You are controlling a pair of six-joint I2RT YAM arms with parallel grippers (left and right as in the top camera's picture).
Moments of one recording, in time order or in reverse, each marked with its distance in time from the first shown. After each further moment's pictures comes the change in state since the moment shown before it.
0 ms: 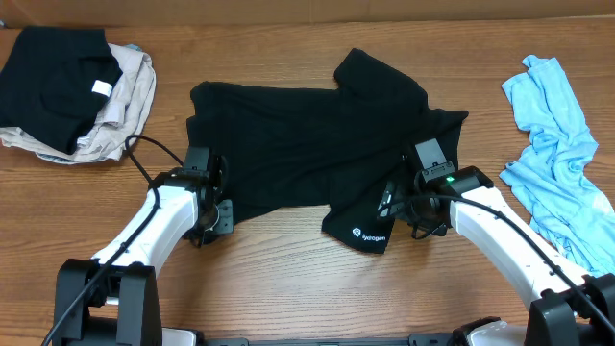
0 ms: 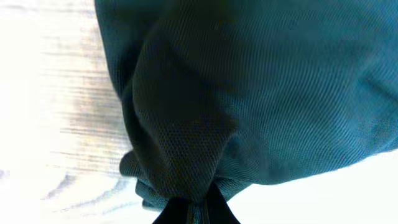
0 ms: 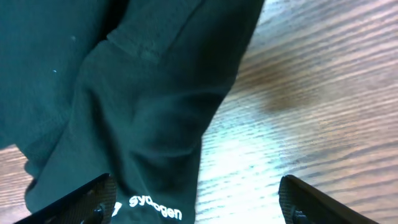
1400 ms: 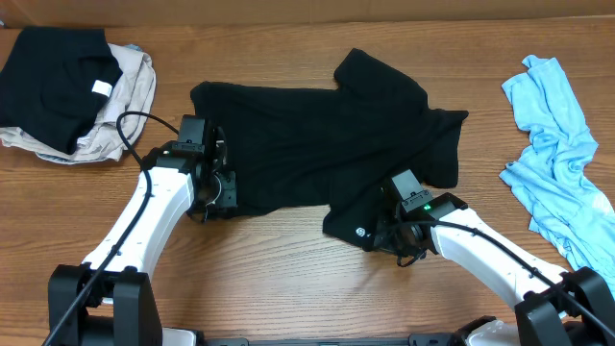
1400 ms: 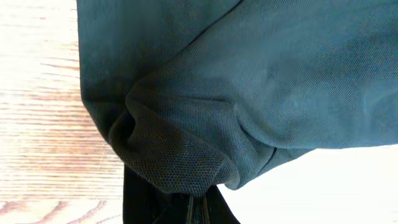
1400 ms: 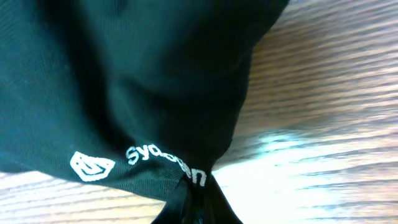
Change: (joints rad) left arm 0.000 0.003 0.187 -0.068 0.118 -0.008; right arm 0.138 0.000 -0.173 0.131 -0.087 0.049
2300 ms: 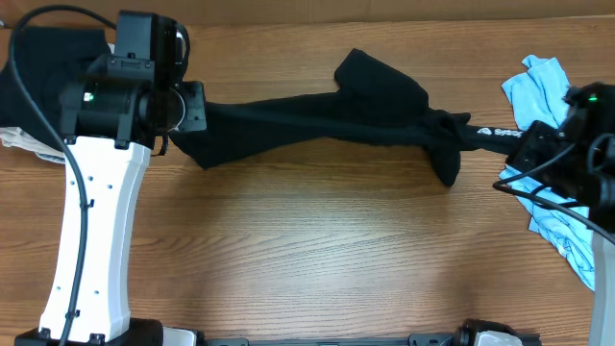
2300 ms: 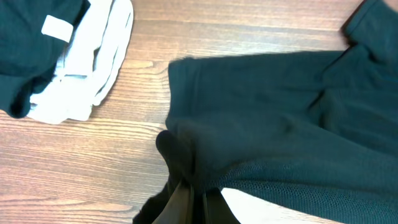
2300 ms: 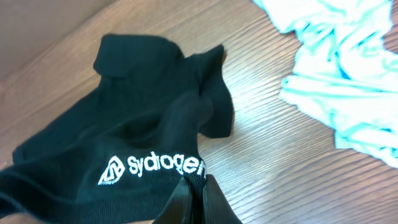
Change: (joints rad) left arm -0.003 0.007 0.879 -0.491 -0.174 0.001; right arm -0.635 -0.260 0.862 -0.631 0.052 -0.346
